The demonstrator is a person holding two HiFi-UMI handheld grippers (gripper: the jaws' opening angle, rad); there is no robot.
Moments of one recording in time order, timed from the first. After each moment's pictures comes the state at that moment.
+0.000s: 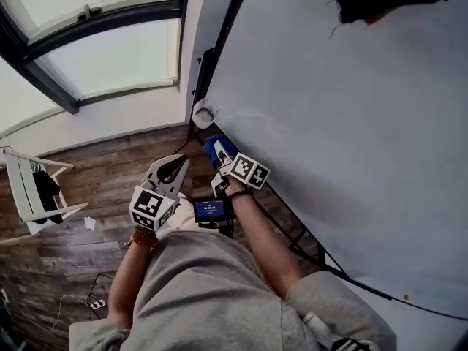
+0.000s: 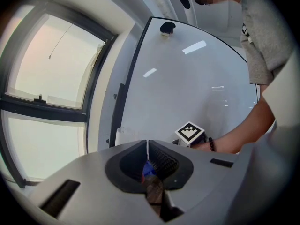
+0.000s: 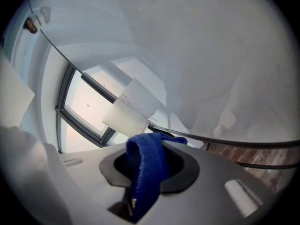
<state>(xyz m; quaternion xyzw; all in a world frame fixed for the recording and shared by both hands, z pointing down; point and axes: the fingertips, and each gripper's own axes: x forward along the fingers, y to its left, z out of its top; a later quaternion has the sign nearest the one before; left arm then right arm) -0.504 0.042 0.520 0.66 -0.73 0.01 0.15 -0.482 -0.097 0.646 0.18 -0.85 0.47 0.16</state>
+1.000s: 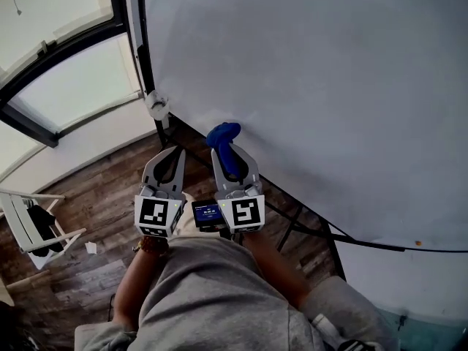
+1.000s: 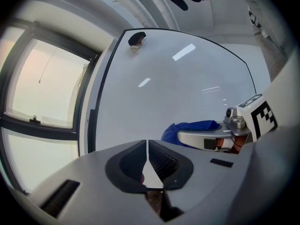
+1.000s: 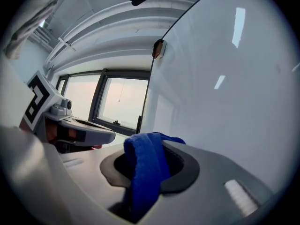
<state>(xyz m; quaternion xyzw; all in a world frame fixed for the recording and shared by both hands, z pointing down) -0.393 0.003 0.425 0.66 -0.75 0.00 0.07 -0.327 -0.050 0.404 0.22 -0.97 -0.07 0.04</state>
